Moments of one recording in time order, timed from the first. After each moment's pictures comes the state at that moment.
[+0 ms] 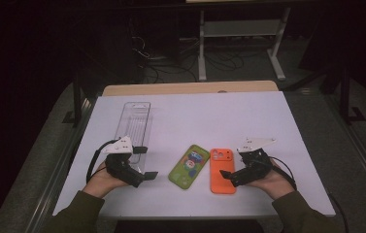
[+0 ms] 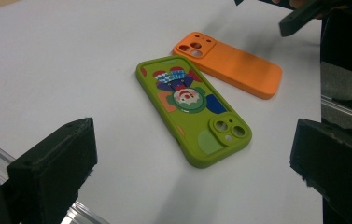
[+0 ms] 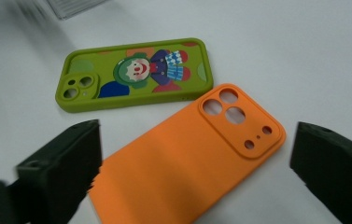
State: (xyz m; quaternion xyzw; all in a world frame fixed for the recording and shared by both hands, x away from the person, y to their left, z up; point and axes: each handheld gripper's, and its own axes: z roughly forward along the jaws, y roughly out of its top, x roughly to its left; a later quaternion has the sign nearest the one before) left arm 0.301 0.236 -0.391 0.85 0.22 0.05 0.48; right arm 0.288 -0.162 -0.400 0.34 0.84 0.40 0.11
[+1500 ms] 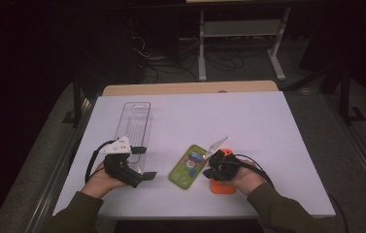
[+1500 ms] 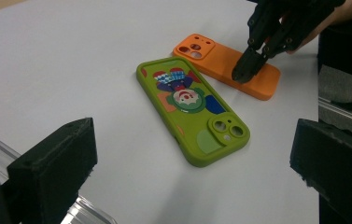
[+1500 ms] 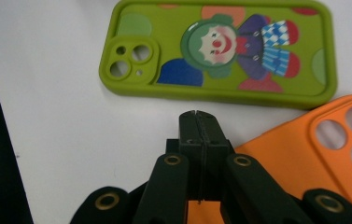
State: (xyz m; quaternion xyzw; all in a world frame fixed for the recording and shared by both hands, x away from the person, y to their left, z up) left arm 0.301 0.239 -0.391 0.84 0.22 0.05 0.49; right arm 0.304 -0.088 -0.416 0.26 0.92 0.28 0.02
